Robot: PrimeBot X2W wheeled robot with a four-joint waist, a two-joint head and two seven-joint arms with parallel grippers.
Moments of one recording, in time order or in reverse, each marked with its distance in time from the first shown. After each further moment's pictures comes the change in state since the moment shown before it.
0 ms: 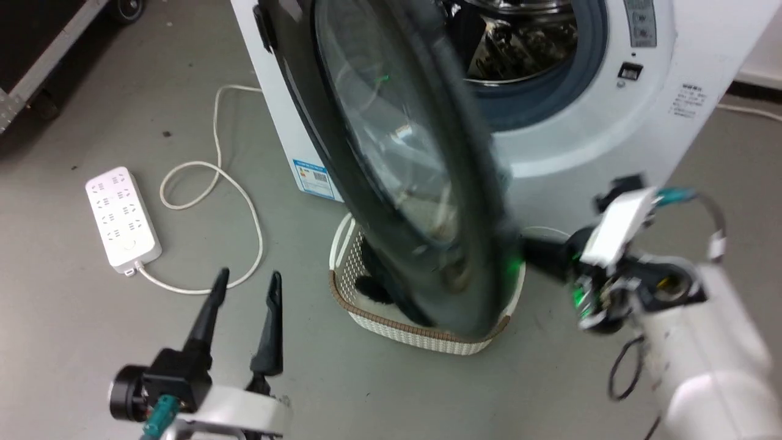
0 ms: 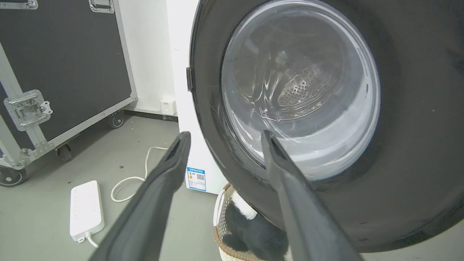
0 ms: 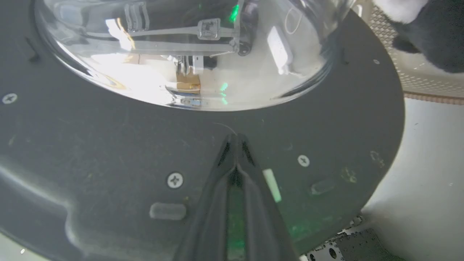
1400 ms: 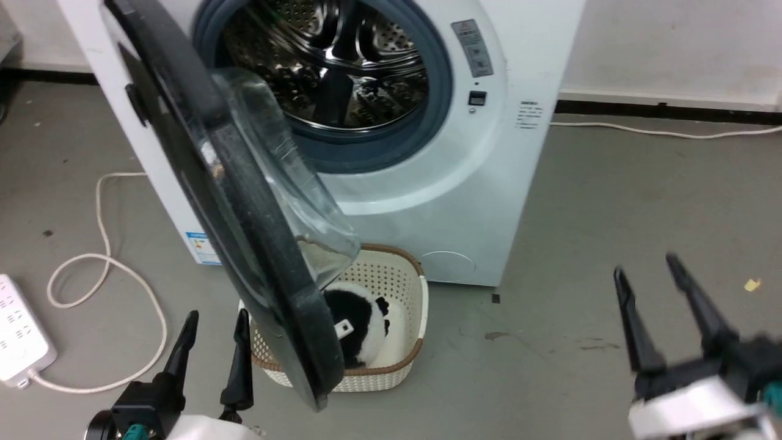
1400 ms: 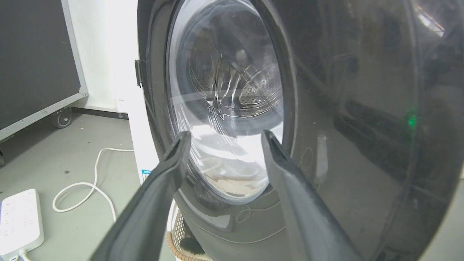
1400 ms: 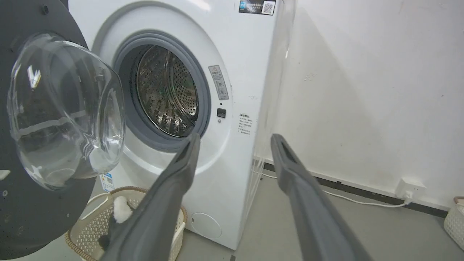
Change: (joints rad) left arm 0.081 0.000 0.082 0.047 -0.043 -0.037 0.000; right arm 0.672 -0.111 0.032 -0.796 -1.209 0.000 -1.161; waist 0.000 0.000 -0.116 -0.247
